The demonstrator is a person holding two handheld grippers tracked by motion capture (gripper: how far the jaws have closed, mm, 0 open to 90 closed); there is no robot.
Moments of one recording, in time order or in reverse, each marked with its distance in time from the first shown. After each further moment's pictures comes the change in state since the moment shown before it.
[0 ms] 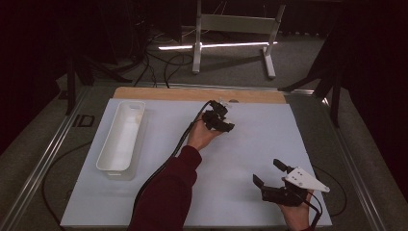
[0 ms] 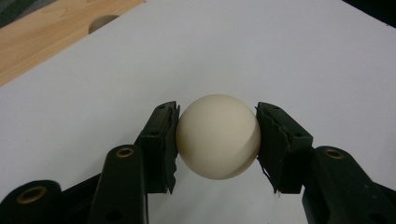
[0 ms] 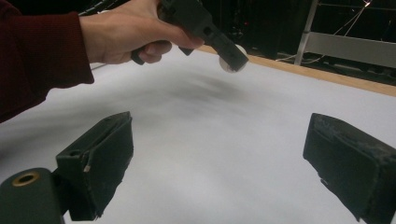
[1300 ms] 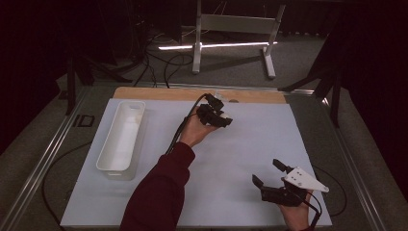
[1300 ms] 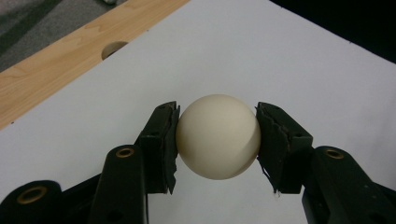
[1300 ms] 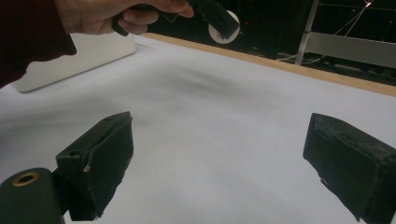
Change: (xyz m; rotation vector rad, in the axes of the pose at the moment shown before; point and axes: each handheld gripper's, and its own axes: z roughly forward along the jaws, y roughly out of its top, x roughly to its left) left arm 0.000 0.011 -0.044 -0.050 -0.016 0.028; right arm 0.001 0.000 0.001 0.002 0.002 -0.002
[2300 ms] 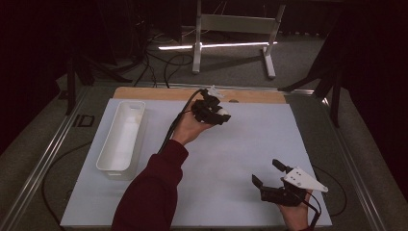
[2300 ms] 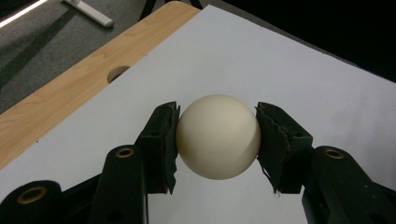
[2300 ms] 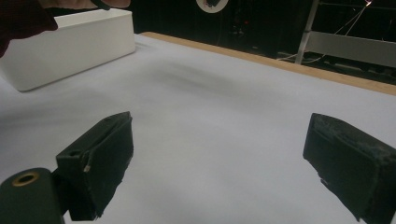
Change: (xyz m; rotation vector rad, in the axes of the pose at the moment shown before) left arm -0.004 0.006 -0.036 -0.058 -0.023 0.063; right arm 0.000 -0.001 0.001 0.002 -0.002 -0.001
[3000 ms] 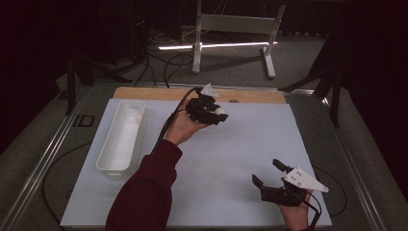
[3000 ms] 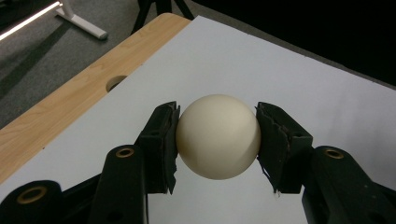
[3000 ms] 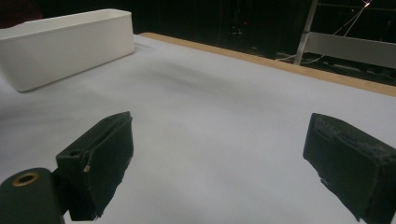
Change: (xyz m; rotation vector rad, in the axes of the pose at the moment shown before) left arm -0.001 -0.001 -0.024 -0.032 -0.032 0.041; right arm 0.000 0.000 -0.001 -0.001 -0.003 -0.002
